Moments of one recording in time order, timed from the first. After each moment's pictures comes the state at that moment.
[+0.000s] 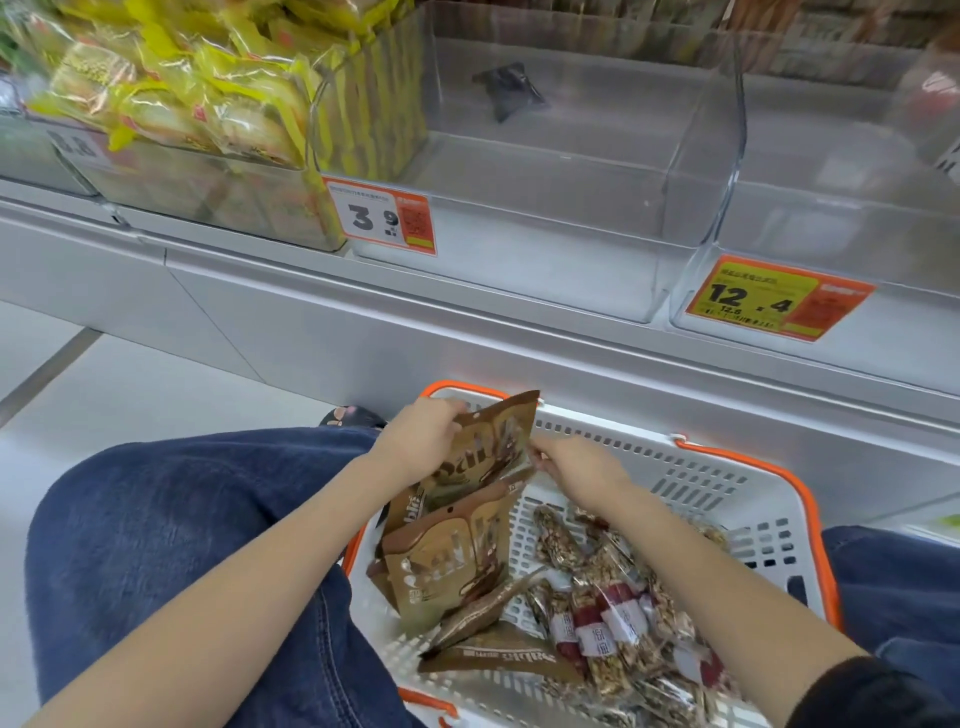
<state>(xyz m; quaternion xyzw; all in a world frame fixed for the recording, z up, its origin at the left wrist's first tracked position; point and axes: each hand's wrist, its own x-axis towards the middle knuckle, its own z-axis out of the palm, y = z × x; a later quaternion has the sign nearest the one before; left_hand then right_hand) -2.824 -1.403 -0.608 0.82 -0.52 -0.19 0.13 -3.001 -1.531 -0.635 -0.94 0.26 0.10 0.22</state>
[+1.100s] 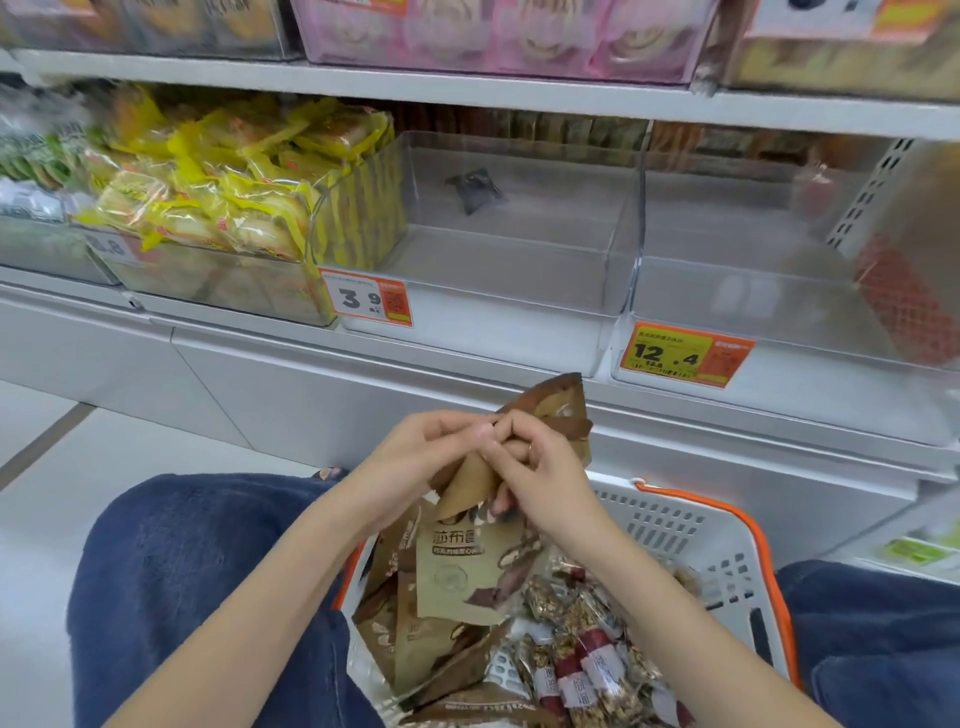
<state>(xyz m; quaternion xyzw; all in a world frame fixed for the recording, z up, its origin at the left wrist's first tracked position) -2.879 -1.380 -0.472 0.59 -0.40 -0.48 0.51 -3.009 -1.470 -0.498 -0.72 0.25 -0.24 0.61</state>
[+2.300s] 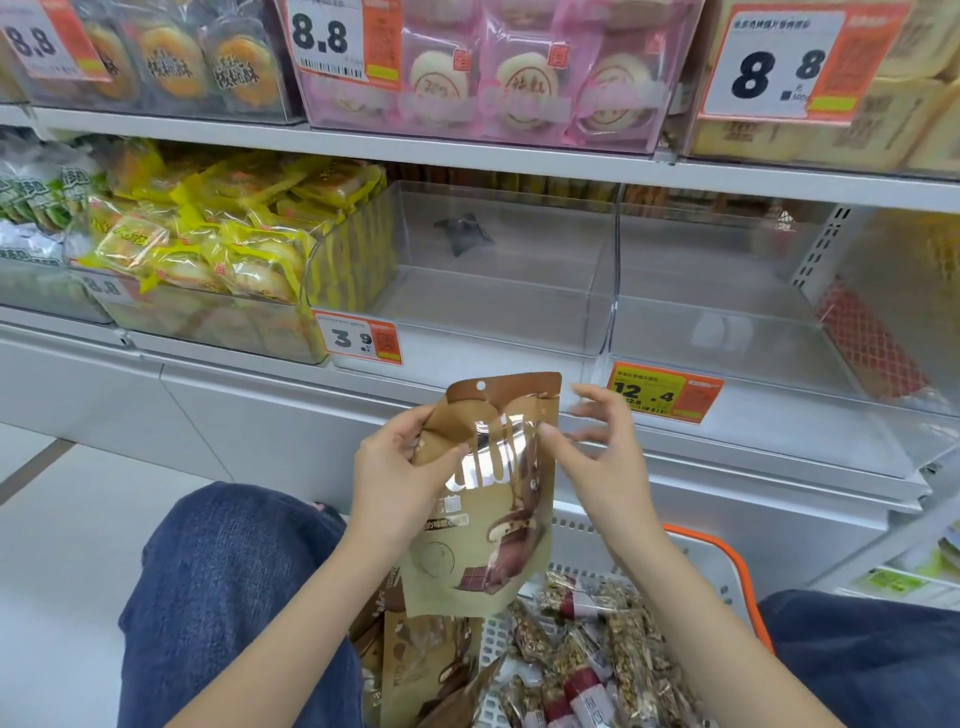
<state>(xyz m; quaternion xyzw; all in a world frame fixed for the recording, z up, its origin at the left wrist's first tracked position) -2.898 -1.392 -0.466 0.67 -0.32 -0.19 0.64 -3.034 -1.508 -0.470 -0.67 0.38 -0.37 0.52</state>
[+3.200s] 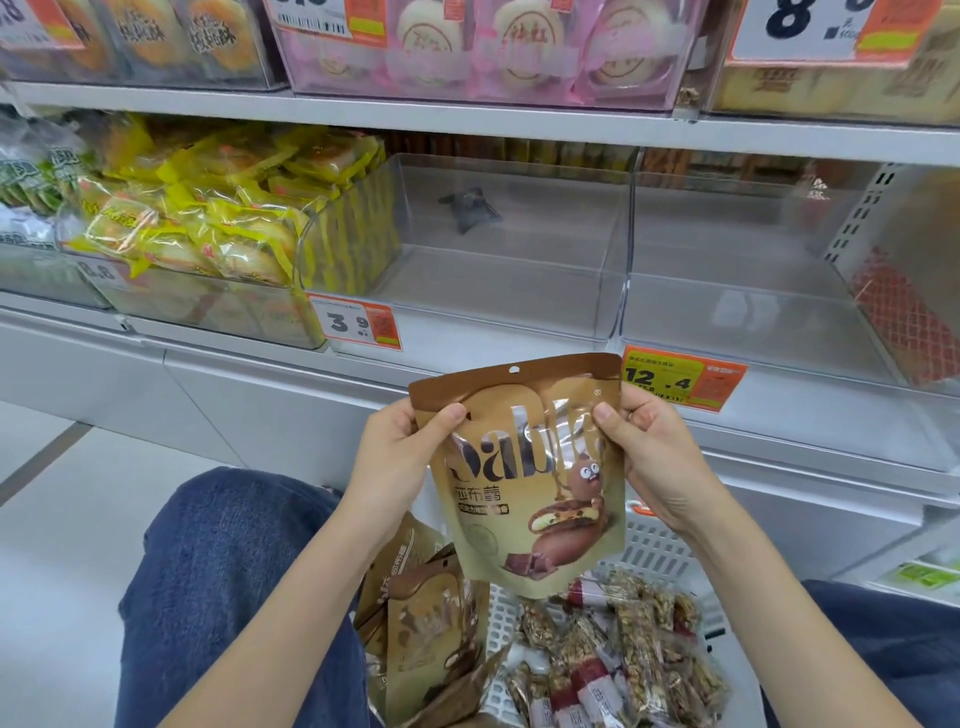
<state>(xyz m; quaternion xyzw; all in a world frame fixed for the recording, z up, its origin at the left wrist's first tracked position) -2.890 -1.407 -0.465 0.67 -0.27 -0.27 0.63 -3.052 -1.555 -0.479 -0.59 0.22 -0.30 0.71</state>
